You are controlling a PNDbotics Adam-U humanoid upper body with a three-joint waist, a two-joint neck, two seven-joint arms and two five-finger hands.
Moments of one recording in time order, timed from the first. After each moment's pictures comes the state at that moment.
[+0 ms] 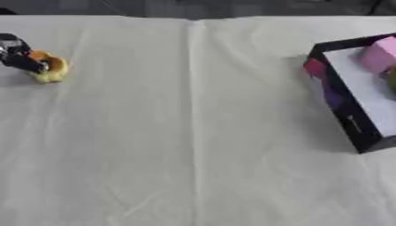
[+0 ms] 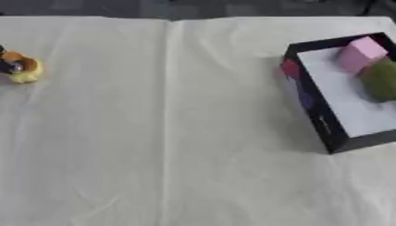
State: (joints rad) left arm -1.07 0.64 0.00 -0.66 -0.99 0.13 -0.65; right arm -0.19 -0.87 -0.13 -1.88 -0.36 0.35 -0.36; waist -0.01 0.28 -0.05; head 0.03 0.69
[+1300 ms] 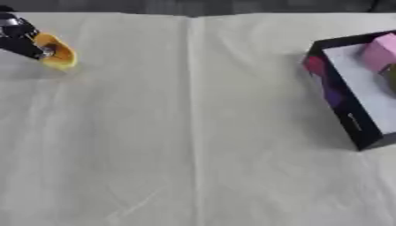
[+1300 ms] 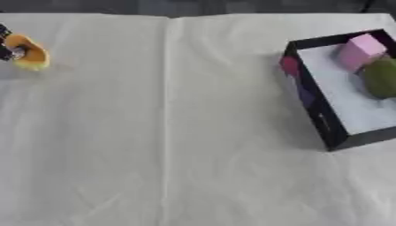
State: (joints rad) left arm -1.03 0.66 -0.03 -0.85 -0.56 0.18 -0.64; right arm -0.16 -0.87 -0.13 -1.87 -0.36 0.35 -0.36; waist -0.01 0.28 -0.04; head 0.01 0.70
